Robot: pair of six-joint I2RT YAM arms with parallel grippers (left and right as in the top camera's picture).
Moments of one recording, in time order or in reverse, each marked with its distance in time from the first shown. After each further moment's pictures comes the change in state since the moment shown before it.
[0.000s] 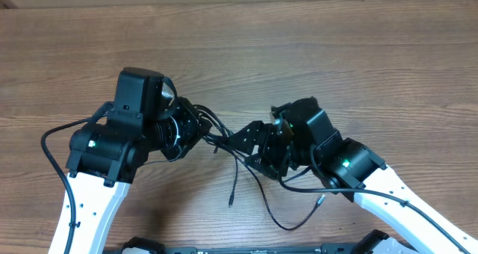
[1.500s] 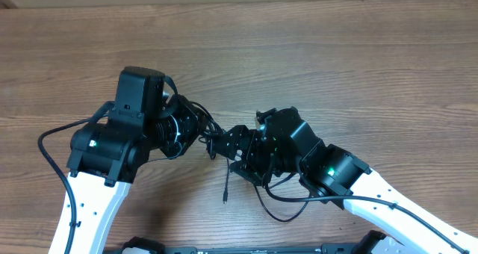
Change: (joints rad) left arm -0.007 0.001 0.002 0.014 -0.062 -0.050; right arm 0.112 0.029 0.000 0.096 0.103 0.125
